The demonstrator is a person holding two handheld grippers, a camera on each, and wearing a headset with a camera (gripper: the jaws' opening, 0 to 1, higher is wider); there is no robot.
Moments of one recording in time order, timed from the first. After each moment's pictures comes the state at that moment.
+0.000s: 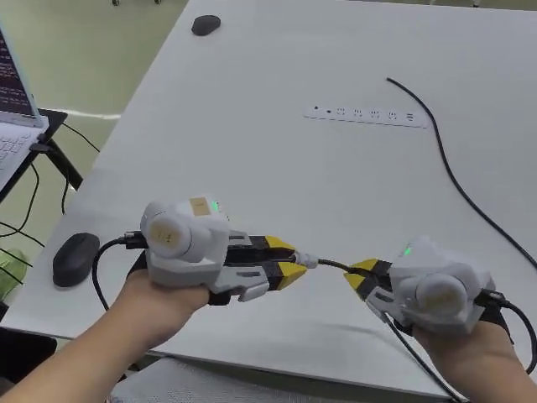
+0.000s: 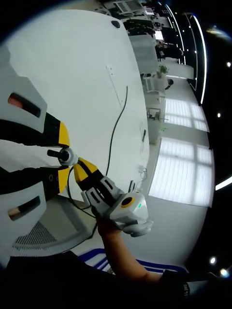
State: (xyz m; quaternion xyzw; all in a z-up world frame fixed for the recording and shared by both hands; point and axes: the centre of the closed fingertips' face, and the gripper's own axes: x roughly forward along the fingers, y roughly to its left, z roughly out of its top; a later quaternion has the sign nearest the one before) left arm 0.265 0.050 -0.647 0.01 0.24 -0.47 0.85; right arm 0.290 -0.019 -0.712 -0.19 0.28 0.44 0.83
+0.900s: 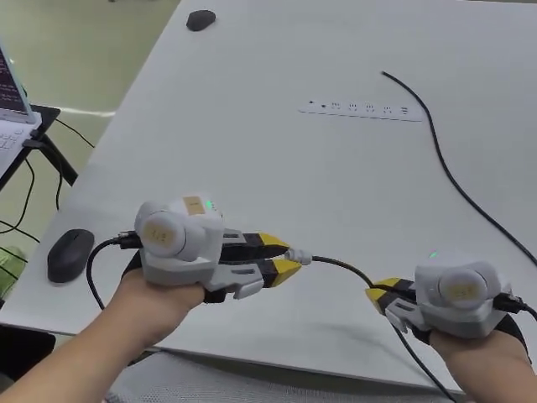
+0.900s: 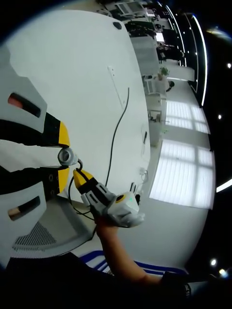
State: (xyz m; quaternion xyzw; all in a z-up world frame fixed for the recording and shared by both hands) left arm 0.263 0.045 -0.651 0.02 0.25 -0.46 0.85; right arm 0.277 -0.058 -0.748 -0.13 0.36 0.40 0.83
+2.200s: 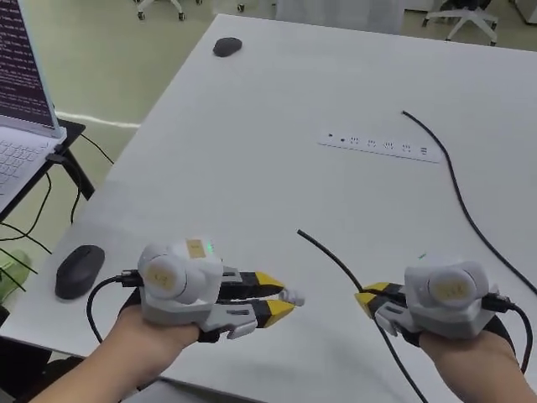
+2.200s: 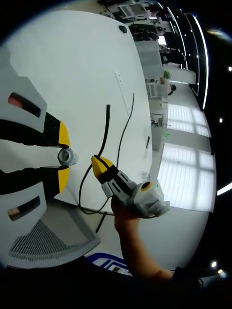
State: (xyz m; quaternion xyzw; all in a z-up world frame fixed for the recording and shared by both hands) left arm 0.269 0.079 -0.681 0.02 0.25 -0.45 0.86; right arm 0.328 -0.007 -0.725 -0.14 0.35 0.43 0.82
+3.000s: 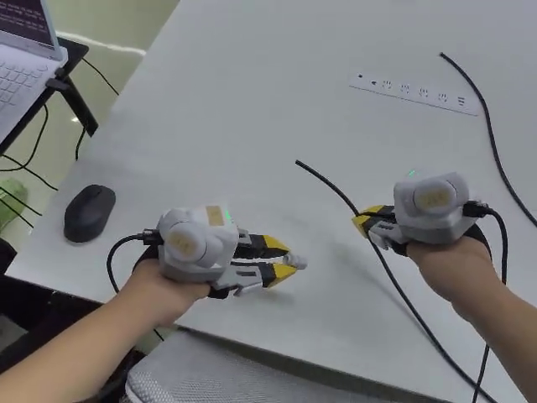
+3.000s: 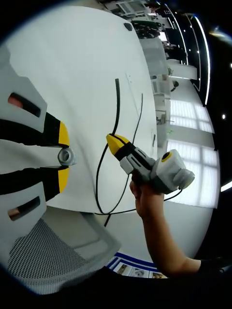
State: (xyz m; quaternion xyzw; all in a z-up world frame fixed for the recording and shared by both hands) left arm 0.276 0.109 -0.735 0.03 0.25 -0.47 0.85; right arm 0.382 0.047 -0.766 -0.20 0.37 0.44 0.80
